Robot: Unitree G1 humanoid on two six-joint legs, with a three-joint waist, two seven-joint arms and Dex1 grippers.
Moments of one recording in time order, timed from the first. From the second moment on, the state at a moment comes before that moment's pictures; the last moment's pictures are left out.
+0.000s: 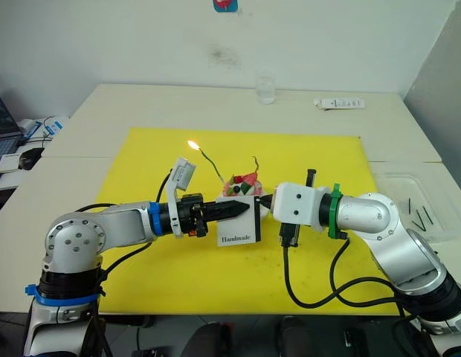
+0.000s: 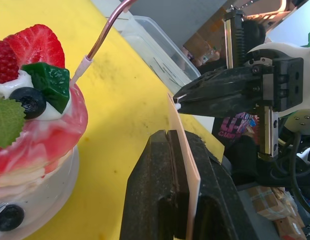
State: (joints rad) left arm -0.50 0.52 0.10 -0.28 -1.27 1.23 -0.39; right arm -0.49 -0.77 0.28 -0.60 0.09 0.46 0.84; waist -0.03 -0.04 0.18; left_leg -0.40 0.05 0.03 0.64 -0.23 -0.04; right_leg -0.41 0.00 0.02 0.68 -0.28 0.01
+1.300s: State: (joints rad) left arm -0.47 0.56 0.04 -0.29 -1.06 1.13 -0.58; right arm -0.57 -0.80 0.24 -0.57 0.12 0.42 1.00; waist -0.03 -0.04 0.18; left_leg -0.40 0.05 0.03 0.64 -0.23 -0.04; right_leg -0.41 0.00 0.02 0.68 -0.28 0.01
